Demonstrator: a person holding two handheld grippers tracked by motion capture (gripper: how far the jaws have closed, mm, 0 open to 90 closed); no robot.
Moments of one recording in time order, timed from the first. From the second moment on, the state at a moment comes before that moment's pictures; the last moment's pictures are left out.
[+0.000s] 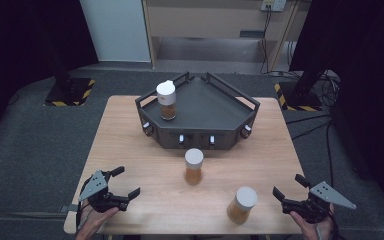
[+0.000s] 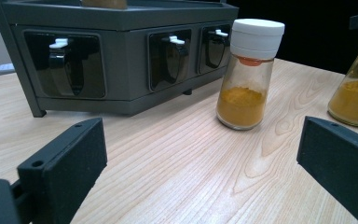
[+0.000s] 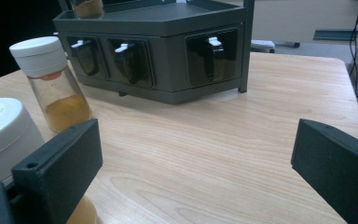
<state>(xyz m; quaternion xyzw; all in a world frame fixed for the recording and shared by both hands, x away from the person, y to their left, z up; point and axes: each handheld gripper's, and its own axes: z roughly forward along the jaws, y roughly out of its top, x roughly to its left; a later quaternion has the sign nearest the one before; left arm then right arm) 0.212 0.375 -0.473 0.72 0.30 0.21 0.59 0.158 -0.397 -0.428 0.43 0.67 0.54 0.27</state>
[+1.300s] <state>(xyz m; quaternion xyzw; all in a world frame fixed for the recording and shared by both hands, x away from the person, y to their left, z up) 0.214 0.375 -0.474 0.72 0.30 0.20 0.59 0.250 -0.348 -0.356 0.30 0.74 0.57 0.19</state>
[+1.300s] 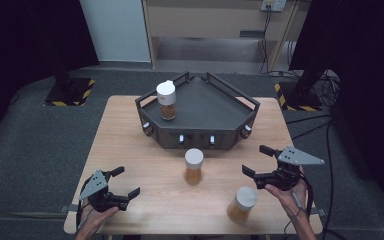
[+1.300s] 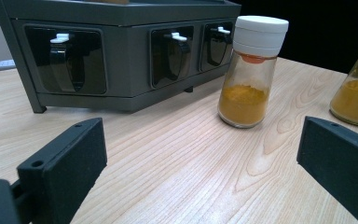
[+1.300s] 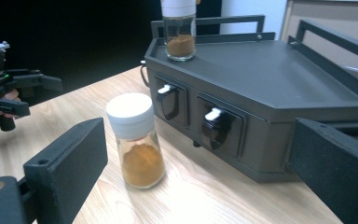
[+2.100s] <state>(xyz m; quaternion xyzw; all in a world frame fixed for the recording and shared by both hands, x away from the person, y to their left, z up) 0.216 0.375 -0.475 0.72 0.31 0.20 0.59 0.308 -0.308 -0.334 0.27 0.78 0.55 0.14</state>
